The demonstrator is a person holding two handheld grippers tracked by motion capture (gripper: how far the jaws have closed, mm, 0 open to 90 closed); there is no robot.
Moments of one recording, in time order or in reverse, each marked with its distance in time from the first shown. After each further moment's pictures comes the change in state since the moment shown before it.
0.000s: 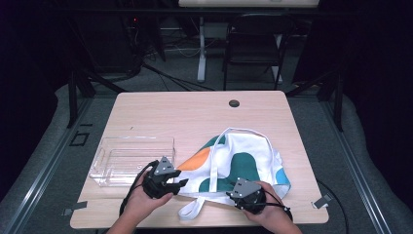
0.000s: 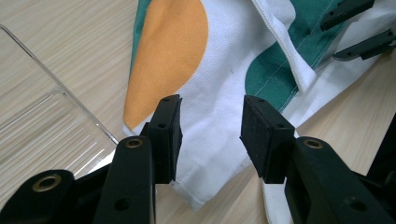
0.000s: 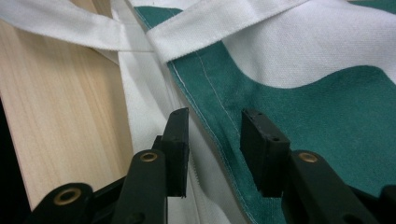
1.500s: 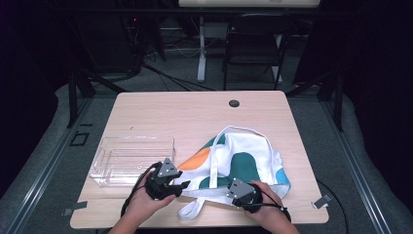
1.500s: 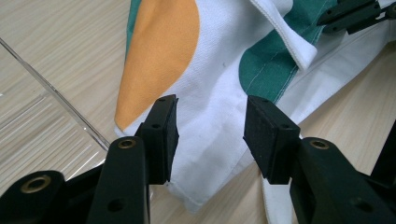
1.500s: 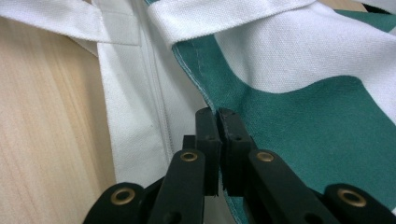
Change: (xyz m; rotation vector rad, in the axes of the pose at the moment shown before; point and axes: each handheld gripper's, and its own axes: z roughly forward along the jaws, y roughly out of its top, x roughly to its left) left arm -0.006 0.000 0.006 0.014 0.003 0.026; right arm 0.004 0.008 0.004 0.041 -0.087 -0.065
